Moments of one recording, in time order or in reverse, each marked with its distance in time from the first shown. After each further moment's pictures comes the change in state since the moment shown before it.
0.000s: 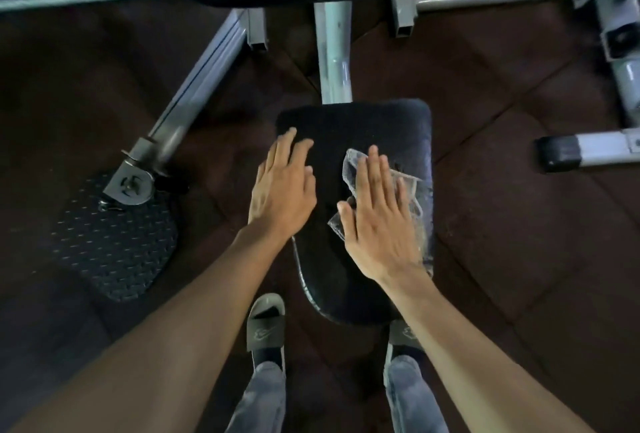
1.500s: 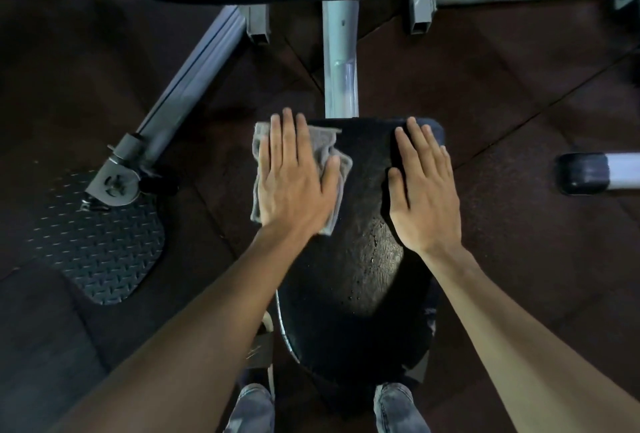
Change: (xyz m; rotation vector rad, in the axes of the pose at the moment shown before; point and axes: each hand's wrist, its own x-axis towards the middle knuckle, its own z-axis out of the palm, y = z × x) left_hand 0.064 0.014 0.045 0.231 0.111 -0.134; right_hand 0.092 0.086 0.007 0.164 0.173 -0.016
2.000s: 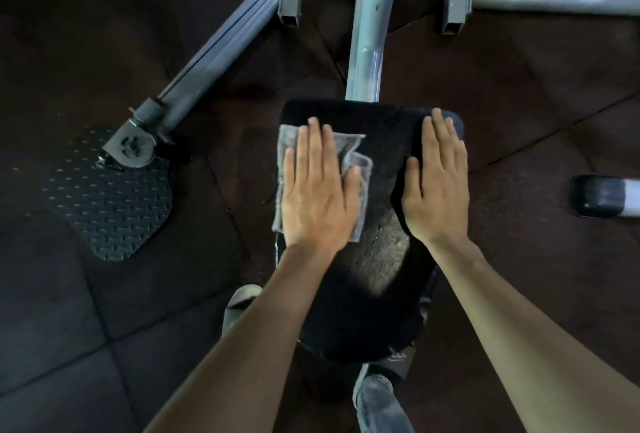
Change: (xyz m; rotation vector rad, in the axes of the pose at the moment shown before) left_hand -0.052 0.023 0.026 -0.012 0.049 -0.066; right_hand -0.001 0.005 -0.001 0.073 0.002 -0.025
